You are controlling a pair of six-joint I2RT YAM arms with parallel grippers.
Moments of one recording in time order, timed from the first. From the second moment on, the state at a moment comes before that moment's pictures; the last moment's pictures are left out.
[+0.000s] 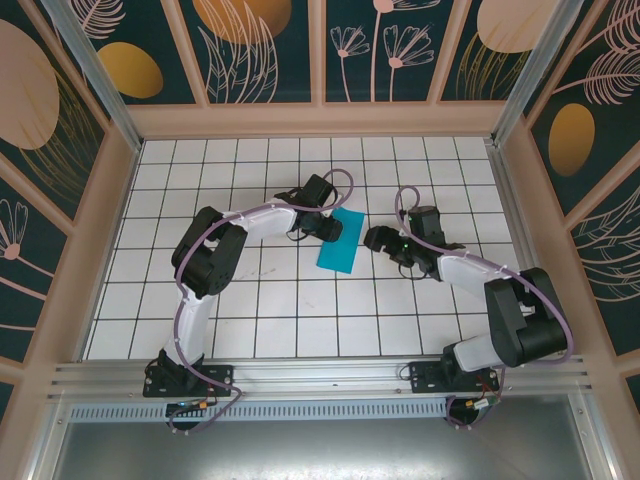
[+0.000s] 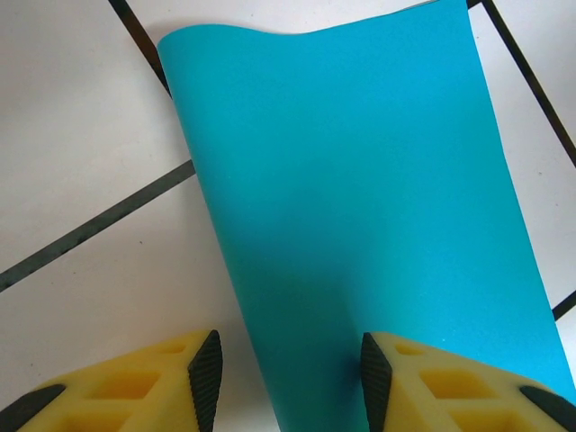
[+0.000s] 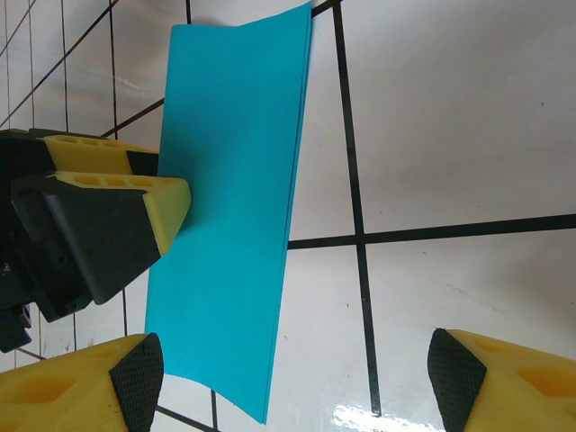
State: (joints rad) left arm -0.65 2.16 1.52 -0.40 0.13 -0.18; right arm 0.32 1.43 0.61 0.02 -0.37 0.67
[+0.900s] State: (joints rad) left arm -0.65 2.17 1.52 -0.40 0.13 -0.18; right arm 0.34 1.61 0.69 0.12 -0.42 0.74
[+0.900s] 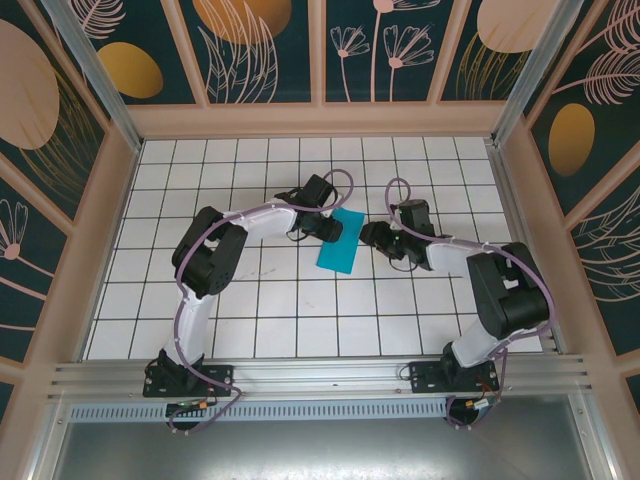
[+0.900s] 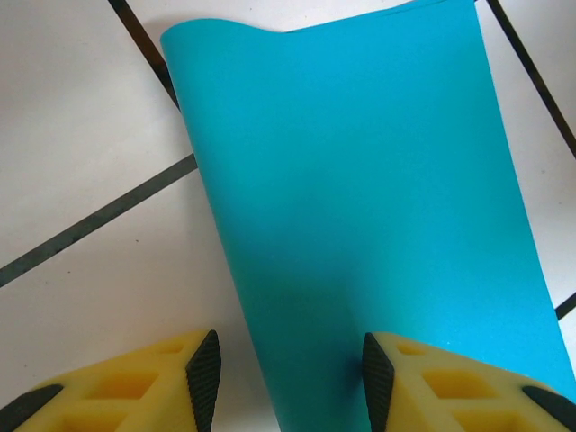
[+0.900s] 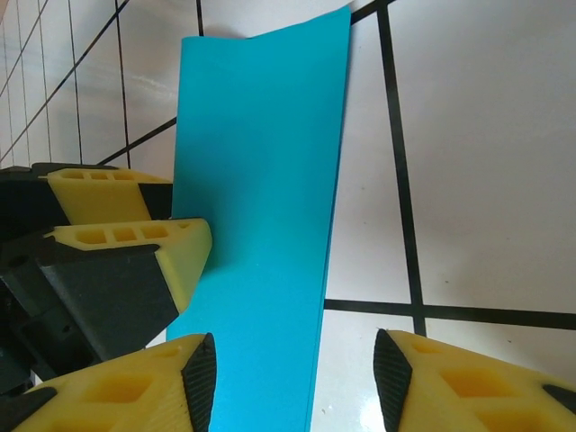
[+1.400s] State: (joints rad) left arm -0.65 2.17 1.52 -0.40 0.13 -0.19; right arm 0.36 1.66 0.72 0.15 -0.42 0.76
